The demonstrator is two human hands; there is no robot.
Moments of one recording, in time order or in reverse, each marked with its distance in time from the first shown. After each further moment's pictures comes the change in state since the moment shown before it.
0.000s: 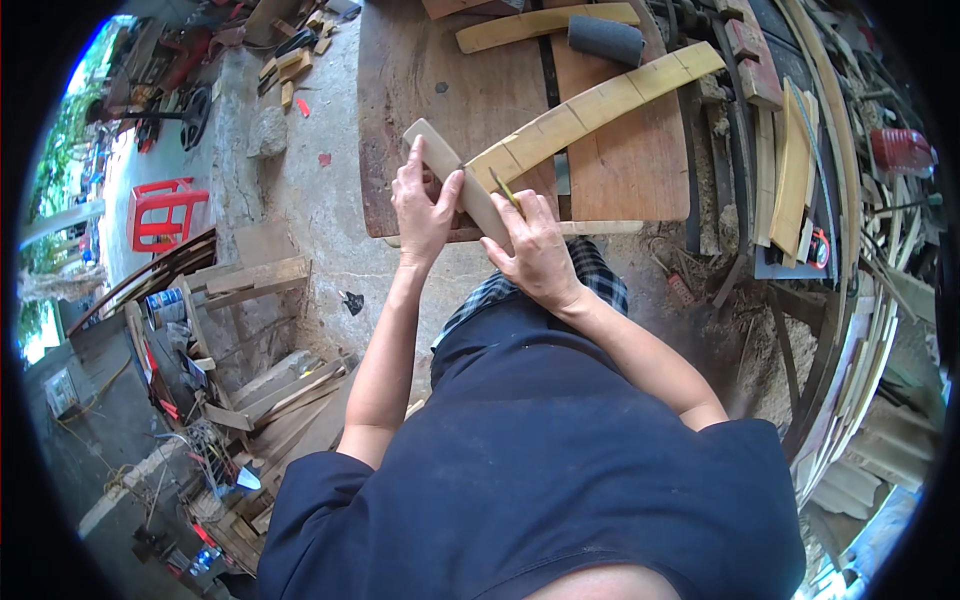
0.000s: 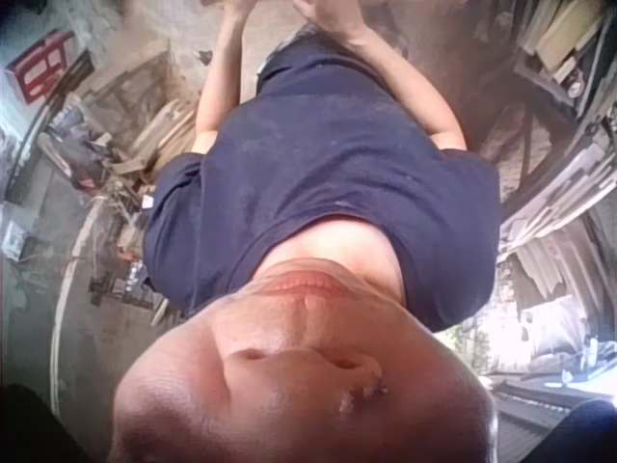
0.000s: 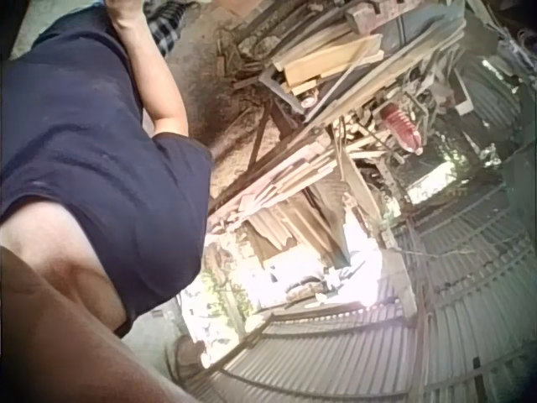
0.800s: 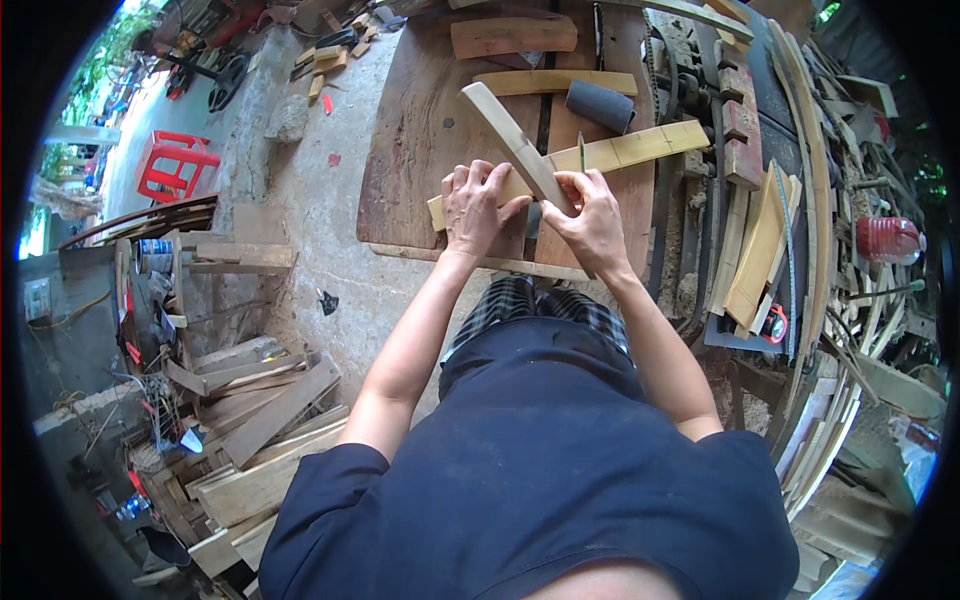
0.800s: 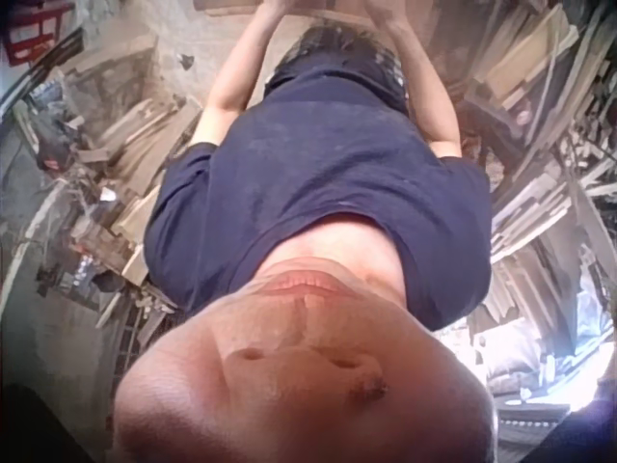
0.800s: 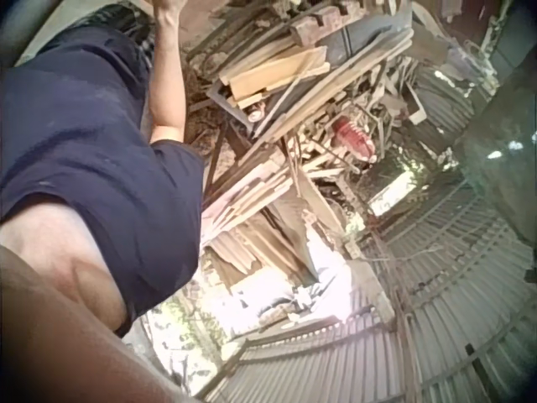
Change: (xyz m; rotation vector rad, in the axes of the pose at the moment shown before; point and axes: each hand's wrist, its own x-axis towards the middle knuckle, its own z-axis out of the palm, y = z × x) left_hand 0.020 0.078 0.072 0.540 0.075 0.276; right_hand 0.067 0.069 -0.112 0.251 -0.044 0.201
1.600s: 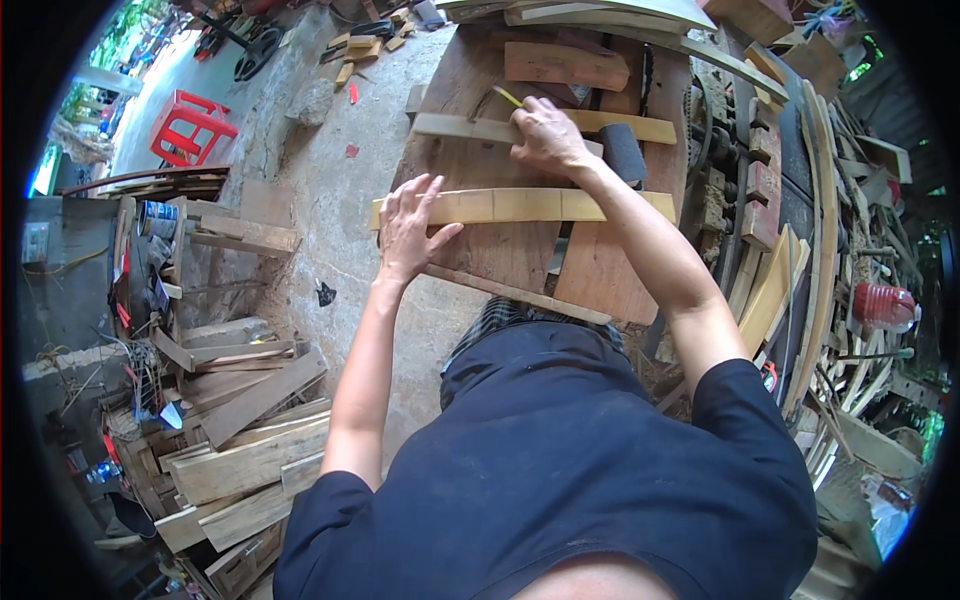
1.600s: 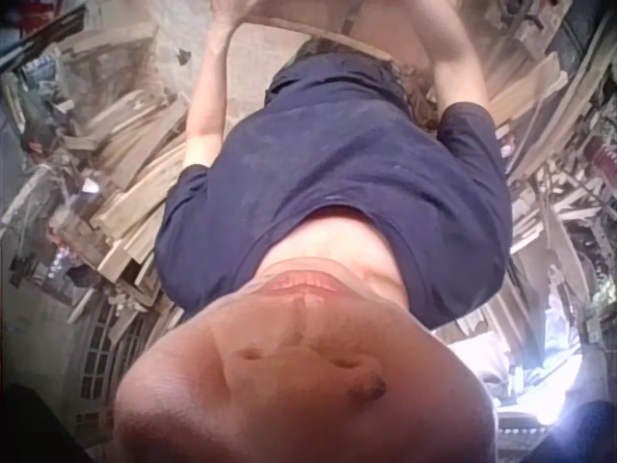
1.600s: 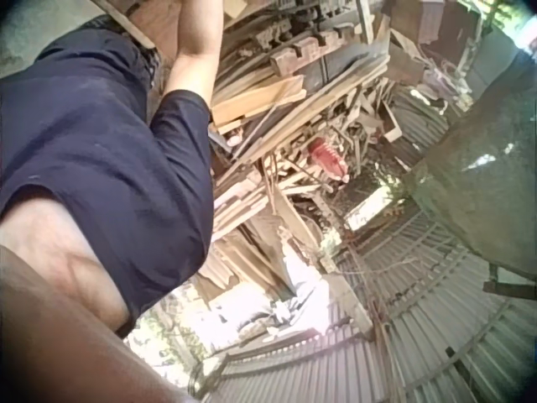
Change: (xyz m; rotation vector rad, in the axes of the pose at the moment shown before) left_hand -0.037 -0.116 -0.048 0.032 0.033 -0.090; right_hand 0.196 -0.002 0.083 -0.718 -0.367 -0.524
